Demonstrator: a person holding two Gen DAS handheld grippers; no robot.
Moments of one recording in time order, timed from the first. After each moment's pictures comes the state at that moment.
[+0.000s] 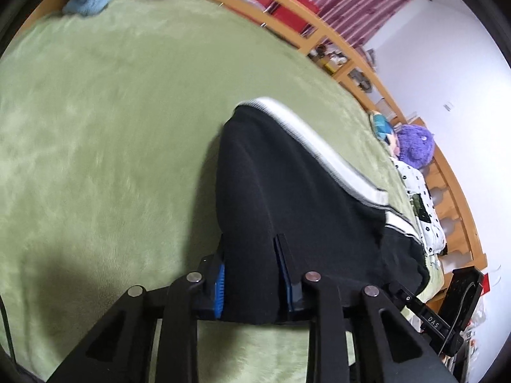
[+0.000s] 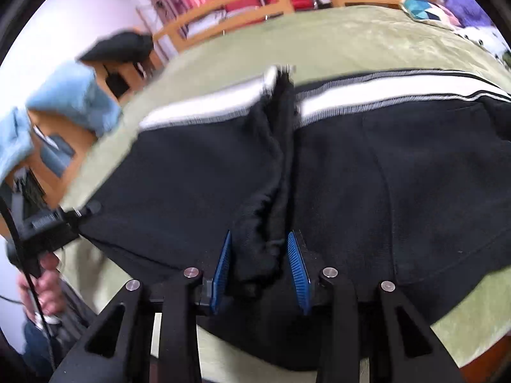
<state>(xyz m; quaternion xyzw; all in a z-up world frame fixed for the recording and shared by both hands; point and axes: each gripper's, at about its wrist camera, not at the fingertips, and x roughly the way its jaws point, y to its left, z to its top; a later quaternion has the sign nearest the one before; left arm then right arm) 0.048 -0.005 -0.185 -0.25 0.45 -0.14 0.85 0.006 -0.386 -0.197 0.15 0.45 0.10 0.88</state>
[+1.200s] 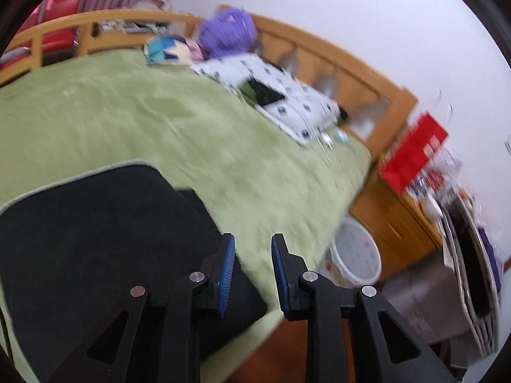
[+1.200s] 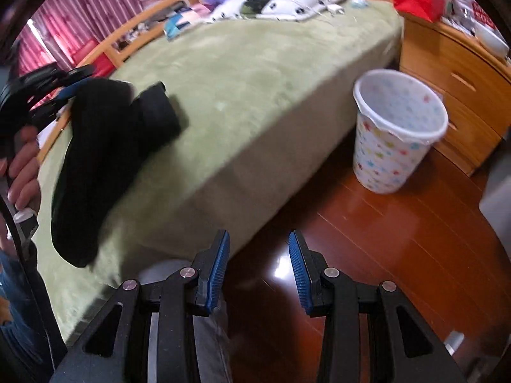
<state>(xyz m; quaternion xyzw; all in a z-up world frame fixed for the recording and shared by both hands) 0.013 -0.541 -0.081 0.00 0.42 -0.45 0.79 -0.292 -0.655 -0.160 0.29 0.44 -0.26 0.81</state>
